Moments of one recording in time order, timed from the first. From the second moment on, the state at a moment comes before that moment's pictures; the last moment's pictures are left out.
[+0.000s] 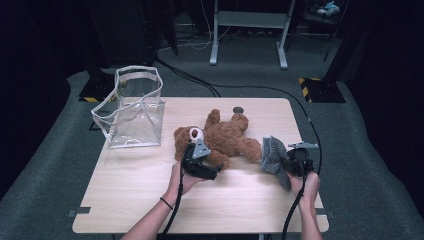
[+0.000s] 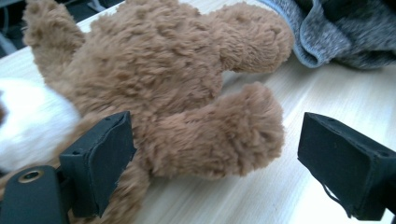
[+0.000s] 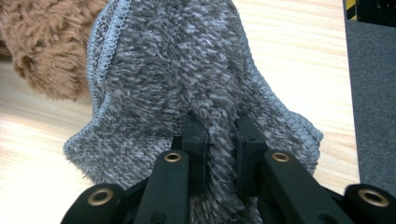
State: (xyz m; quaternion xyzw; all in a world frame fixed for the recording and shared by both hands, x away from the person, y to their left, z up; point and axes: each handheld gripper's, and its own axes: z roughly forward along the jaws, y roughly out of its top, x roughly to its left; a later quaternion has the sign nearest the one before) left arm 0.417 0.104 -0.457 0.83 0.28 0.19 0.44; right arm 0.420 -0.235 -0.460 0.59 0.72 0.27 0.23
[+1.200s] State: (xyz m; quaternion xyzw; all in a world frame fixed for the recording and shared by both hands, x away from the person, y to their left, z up) left arm 0.424 0.089 -0.471 0.82 0.24 0.25 0.45; right arm 0.419 -0.240 -0.461 0.60 0.71 0.28 0.22
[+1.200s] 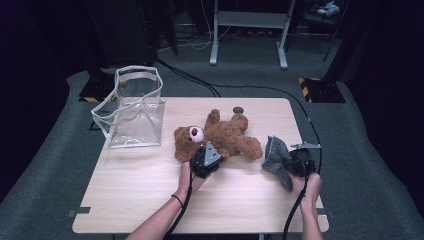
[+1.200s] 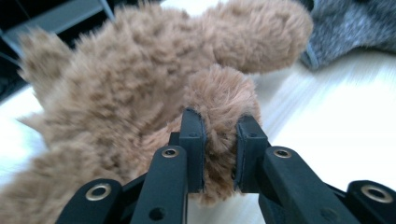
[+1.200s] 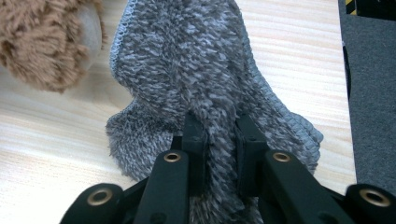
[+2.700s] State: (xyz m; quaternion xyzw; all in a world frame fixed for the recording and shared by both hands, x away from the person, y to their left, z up) left arm 0.468 0.161 -0.429 0.74 0.29 0.12 0.60; right arm 0.460 -0.056 -0.392 0.44 0.80 0.35 0.21
